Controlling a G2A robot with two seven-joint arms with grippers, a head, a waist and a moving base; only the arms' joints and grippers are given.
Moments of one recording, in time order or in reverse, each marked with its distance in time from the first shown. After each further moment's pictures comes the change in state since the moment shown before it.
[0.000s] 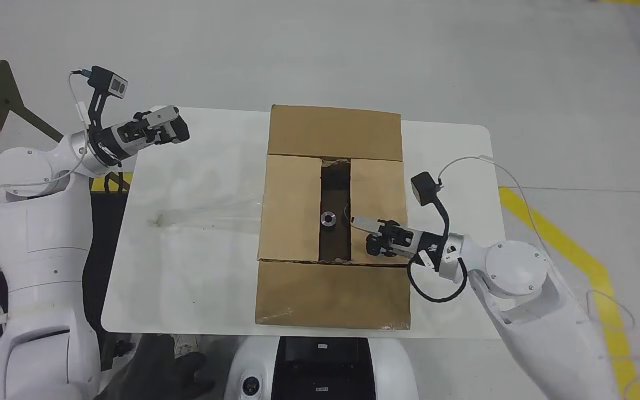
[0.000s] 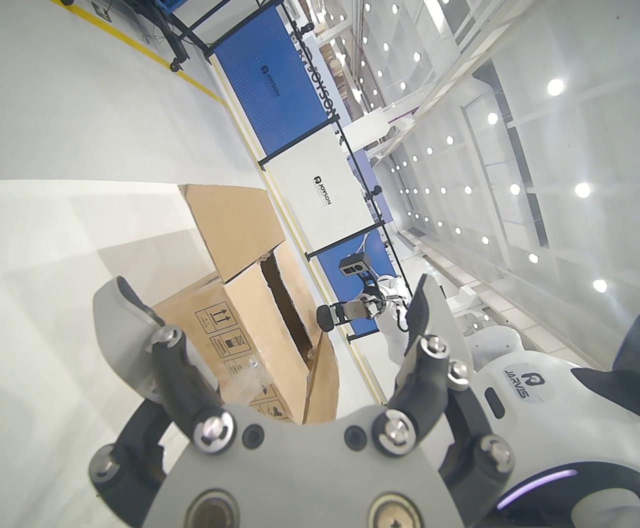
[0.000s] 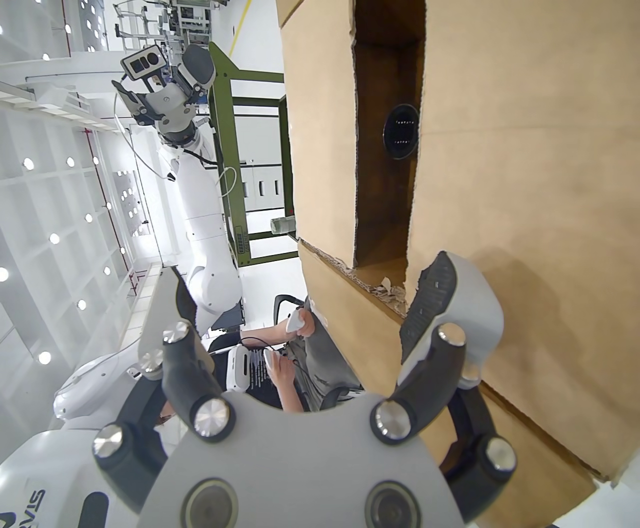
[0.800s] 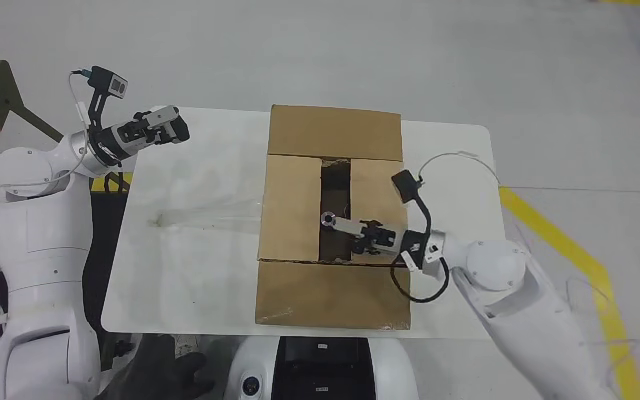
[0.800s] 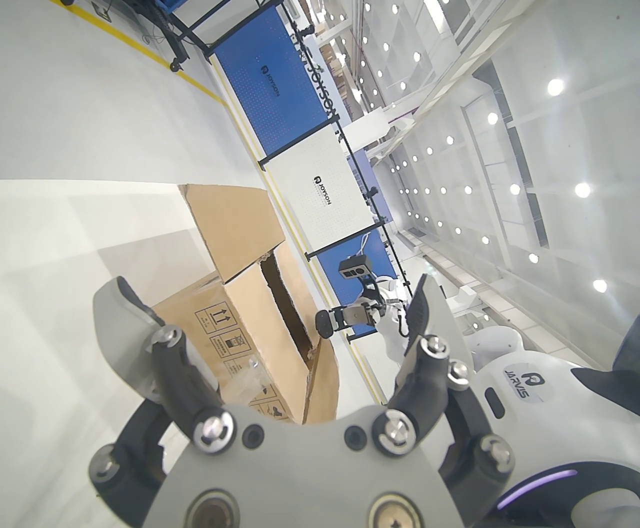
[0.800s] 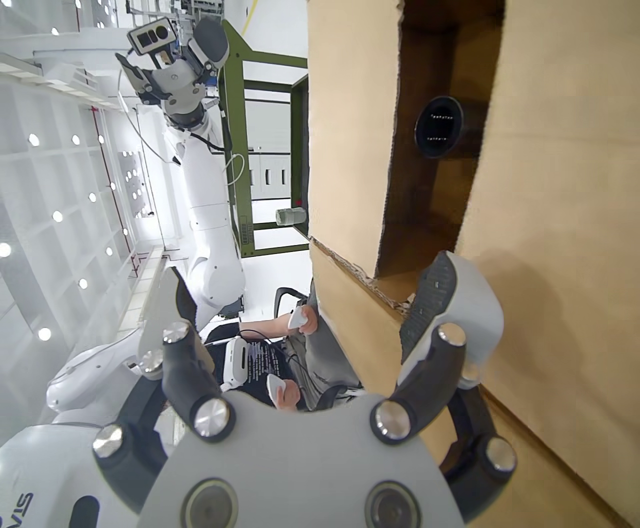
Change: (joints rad) left arm 0.000 0.000 0.000 0.000 0.000 0.000 0.000; right arm 0.102 -0.027 -0.137 0.062 -0.021 -0.061 -0.029
